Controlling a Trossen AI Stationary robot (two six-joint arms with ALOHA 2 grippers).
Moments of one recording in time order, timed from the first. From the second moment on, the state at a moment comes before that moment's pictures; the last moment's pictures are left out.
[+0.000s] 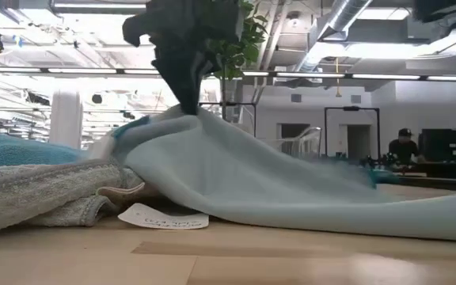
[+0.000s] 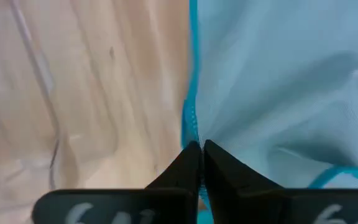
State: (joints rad) left arm -0.13 1.86 1.55 -1.03 -0.14 0.11; right arm 0.78 1.96 1.43 -1.39 0.35 1.62
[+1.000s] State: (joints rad) left arm -0.31 1.39 1.21 -0.81 -0.06 -0.62; right arm 0.91 1.99 1.43 -0.98 0.55 1.56
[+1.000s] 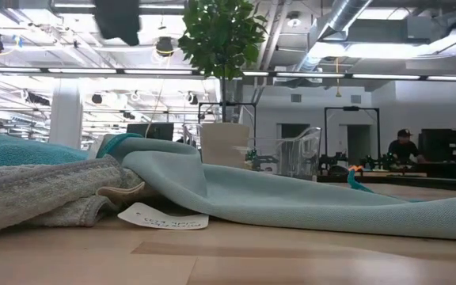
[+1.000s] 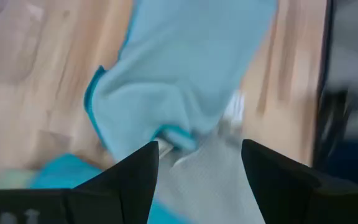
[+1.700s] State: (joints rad) left arm -0.60 1.47 0.92 -0.39 -0.32 -1.08; right arm 0.91 1.89 1.20 -0.77 0.54 2.14
